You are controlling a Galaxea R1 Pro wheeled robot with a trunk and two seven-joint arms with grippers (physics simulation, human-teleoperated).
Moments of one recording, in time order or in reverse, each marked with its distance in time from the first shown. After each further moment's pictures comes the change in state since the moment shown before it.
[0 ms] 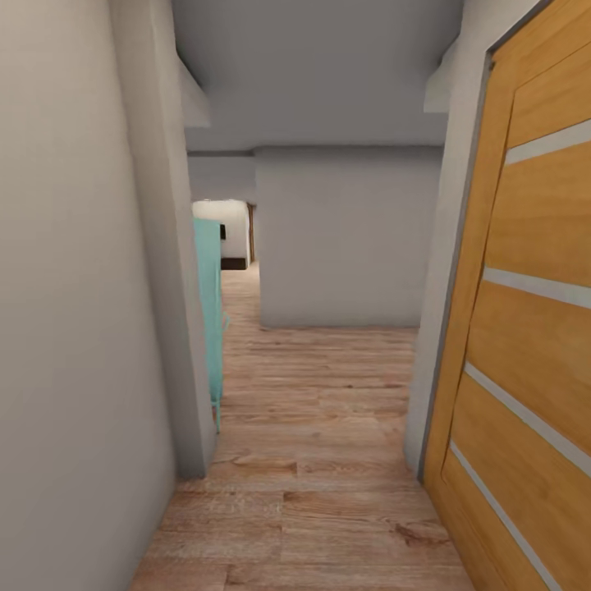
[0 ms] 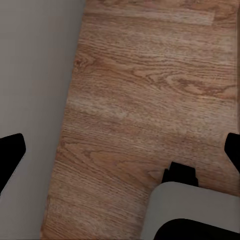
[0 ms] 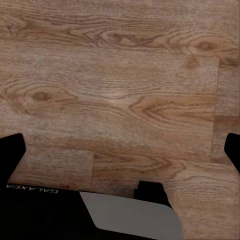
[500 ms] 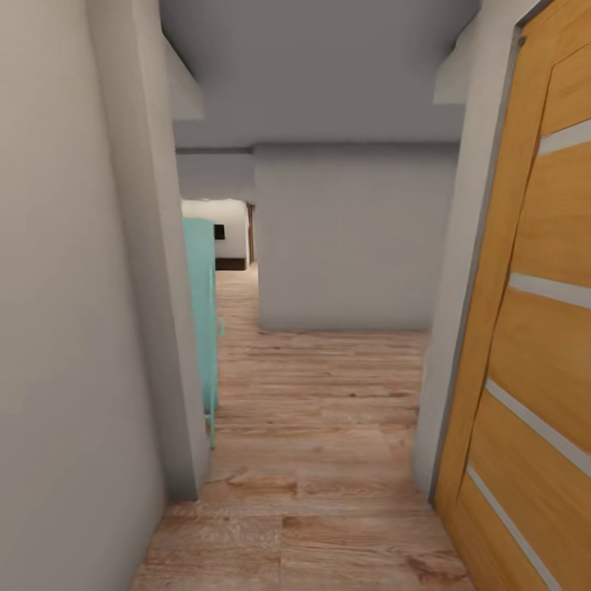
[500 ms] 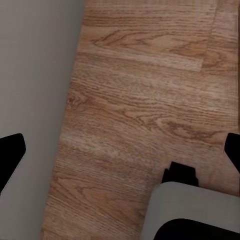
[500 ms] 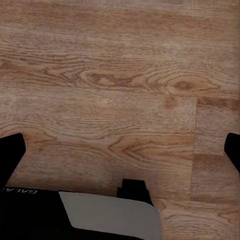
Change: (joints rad) left arm 0.000 0.000 0.000 0.000 0.000 0.000 0.000; right arm 0.000 -0.041 0.000 0.000 -0.003 0.000 0.000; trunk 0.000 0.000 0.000
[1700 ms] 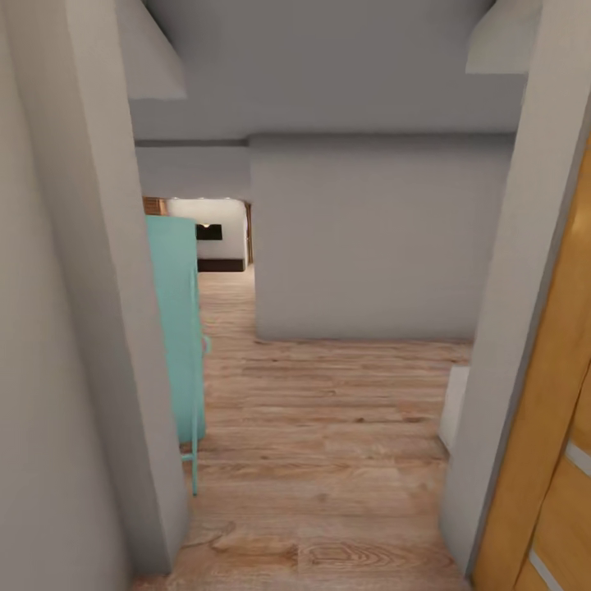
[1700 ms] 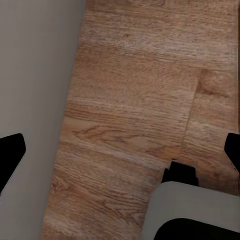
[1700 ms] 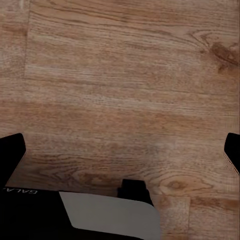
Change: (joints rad) left arm 0.000 0.000 -0.001 0.001 -0.001 0.000 -0.001; right arm 0.000 0.001 0.000 0.000 0.001 0.000 0.000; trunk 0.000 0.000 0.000
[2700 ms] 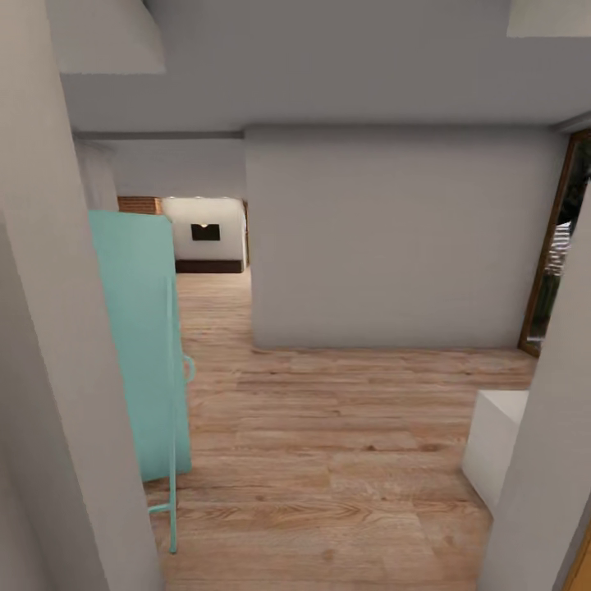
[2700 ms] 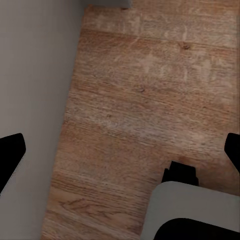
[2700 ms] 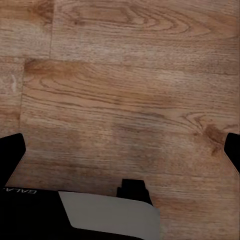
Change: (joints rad) left arm 0.000 0.000 0.000 0.001 -0.001 0.000 0.000; right arm 0.000 -0.001 0.000 0.001 -0.001 0.000 0.000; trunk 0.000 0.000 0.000
